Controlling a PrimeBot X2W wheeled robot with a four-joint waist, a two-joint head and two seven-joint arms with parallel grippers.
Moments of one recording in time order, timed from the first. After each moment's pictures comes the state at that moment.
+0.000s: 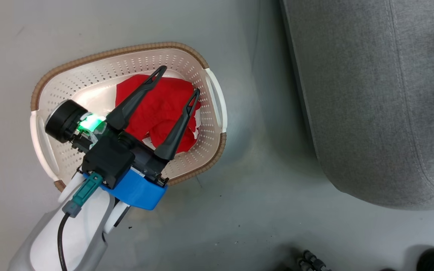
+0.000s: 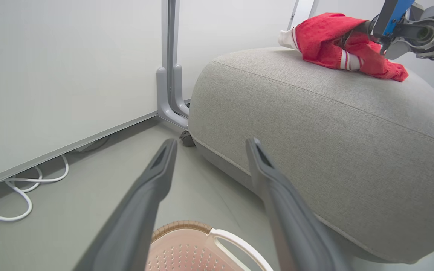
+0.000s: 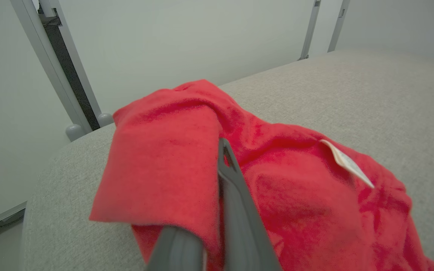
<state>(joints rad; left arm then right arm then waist) -0.52 0.38 -0.56 0.04 -0.25 -0.12 -0.26 -1.07 -0.25 -0.57 0.84 0.13 0.13 -0.26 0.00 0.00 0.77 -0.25</state>
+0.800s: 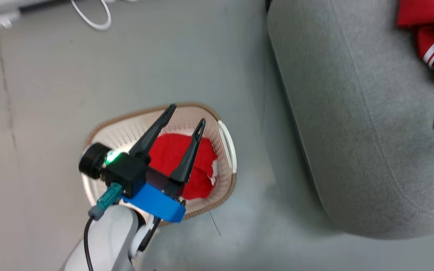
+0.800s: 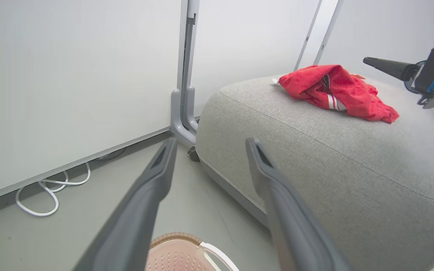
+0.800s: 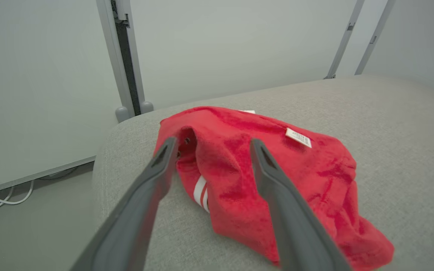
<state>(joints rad) -0.43 0.24 -0.54 0.20 -0.33 -0.12 -0.26 -0.76 -0.21 -0.41 0.70 0.05 0.13 -0.26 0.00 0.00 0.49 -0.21</state>
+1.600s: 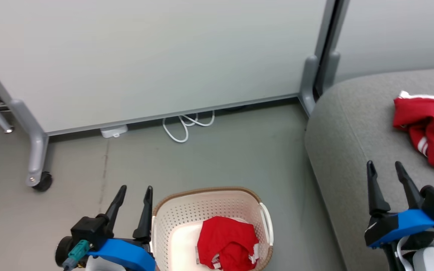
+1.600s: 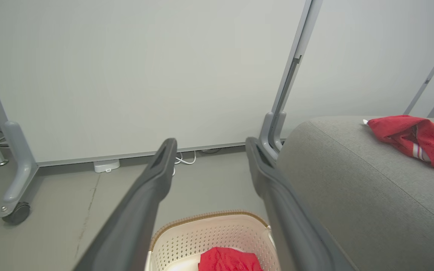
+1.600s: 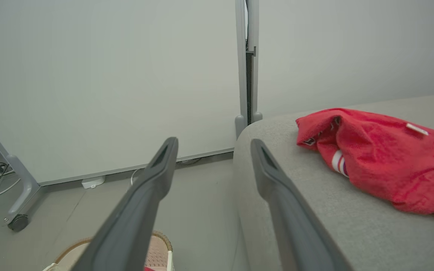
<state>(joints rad) -0.10 0.13 -0.24 0.38 -0.35 -0.13 -0.26 -0.16 -0.07 -0.16 0.29 0.14 0.13 -0.15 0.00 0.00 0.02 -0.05</state>
